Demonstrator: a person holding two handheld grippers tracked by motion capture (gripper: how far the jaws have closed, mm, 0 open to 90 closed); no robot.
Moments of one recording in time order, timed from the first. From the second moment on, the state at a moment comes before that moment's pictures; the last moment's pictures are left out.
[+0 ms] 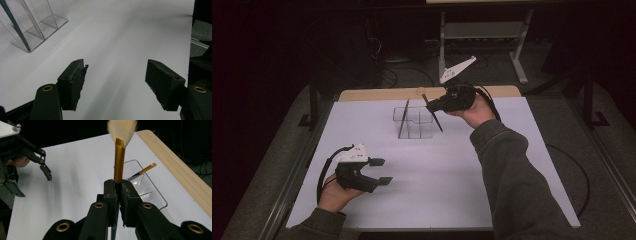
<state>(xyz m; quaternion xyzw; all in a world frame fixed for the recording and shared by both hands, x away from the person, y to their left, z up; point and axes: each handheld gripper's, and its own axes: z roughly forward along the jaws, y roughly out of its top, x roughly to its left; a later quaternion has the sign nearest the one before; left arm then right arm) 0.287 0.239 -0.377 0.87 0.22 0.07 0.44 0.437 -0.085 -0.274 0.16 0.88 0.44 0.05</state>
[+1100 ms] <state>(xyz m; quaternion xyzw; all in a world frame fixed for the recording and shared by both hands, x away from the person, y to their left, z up) 0.287 0.241 -0.377 0.87 0.22 0.07 0.44 0.470 -0.055 -0.263 0.17 0.88 0.44 0.06</state>
